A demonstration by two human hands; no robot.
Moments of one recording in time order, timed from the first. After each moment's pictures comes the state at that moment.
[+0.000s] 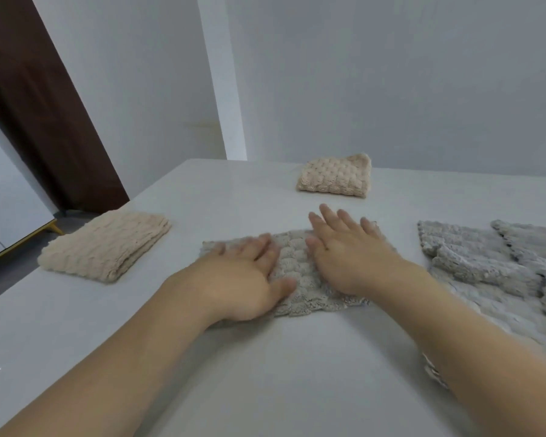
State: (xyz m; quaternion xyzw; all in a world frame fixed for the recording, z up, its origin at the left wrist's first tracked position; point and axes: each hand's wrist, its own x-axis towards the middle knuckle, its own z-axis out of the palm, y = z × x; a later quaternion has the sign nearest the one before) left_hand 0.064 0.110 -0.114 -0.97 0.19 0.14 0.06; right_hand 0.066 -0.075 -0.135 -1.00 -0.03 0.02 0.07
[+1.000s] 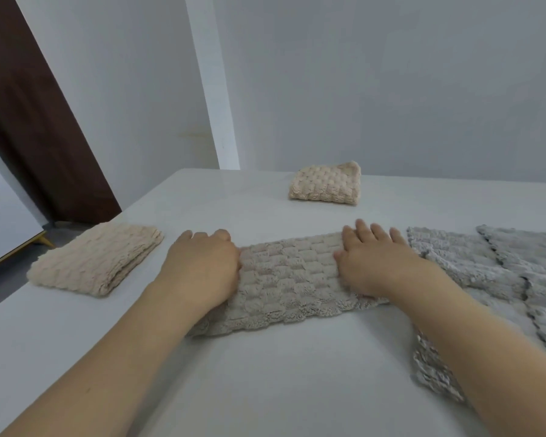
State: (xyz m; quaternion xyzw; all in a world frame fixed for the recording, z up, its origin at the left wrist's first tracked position) left_hand 0.094 0.133 -0.118 -0.97 0.20 -0.07 0.15; right_hand 0.063 -0.107 -0.122 -0.99 0.05 0.10 0.01
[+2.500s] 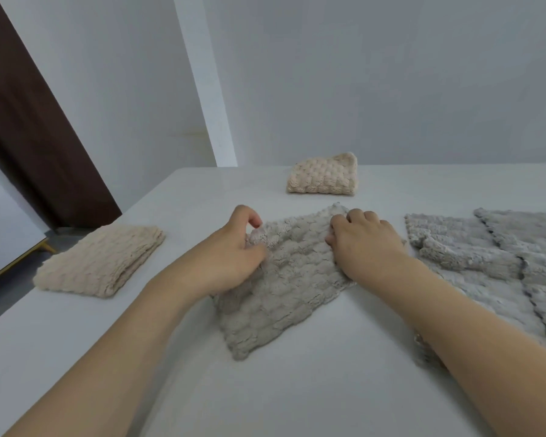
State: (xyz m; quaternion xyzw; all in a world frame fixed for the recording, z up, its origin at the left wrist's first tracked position) left_hand 0.085 0.119 -0.100 -0.93 0.17 0.11 -0.30; right_hand 0.068 -0.096 -0.136 -1.00 0.04 -0.08 0.00
